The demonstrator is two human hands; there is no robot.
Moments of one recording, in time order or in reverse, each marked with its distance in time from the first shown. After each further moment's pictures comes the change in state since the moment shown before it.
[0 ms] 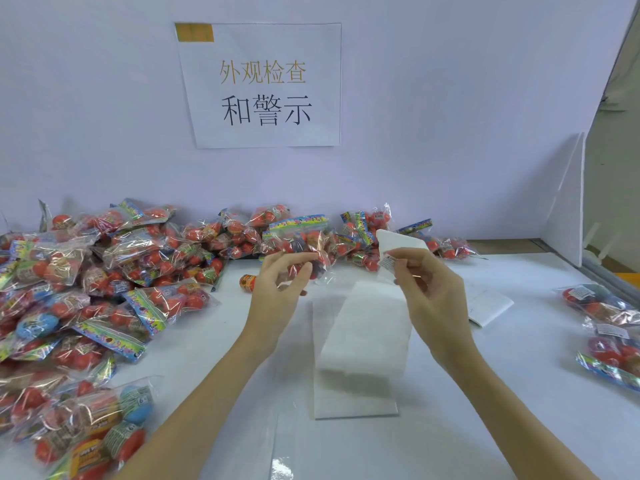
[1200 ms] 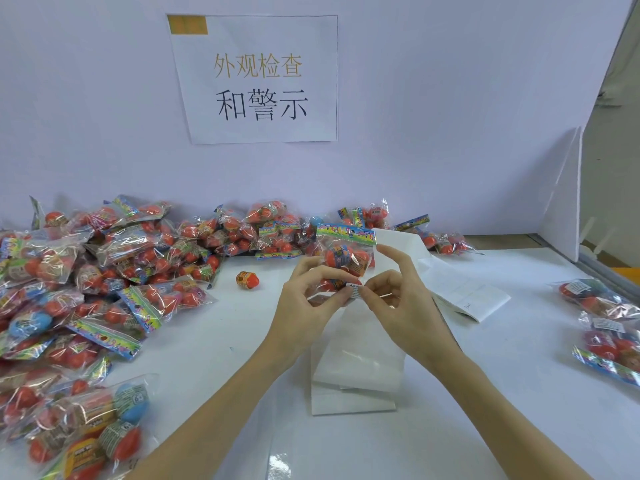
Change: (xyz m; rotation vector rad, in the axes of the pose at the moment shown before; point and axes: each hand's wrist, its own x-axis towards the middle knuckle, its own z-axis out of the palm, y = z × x) left_hand -0.022 0.007 0.030 -0.050 -0.202 0.101; right_hand -0.011 0.001 0.012 -0.167 -0.255 0.163
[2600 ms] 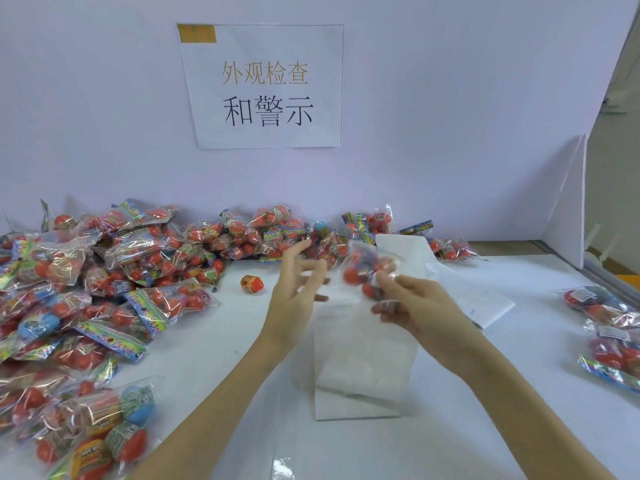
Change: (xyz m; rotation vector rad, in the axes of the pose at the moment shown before) left_hand 0.009 0.002 -0.014 -0.039 0.113 -0.119; right_hand 0.009 -0.011 -0.021 0.572 -0.145 0.345
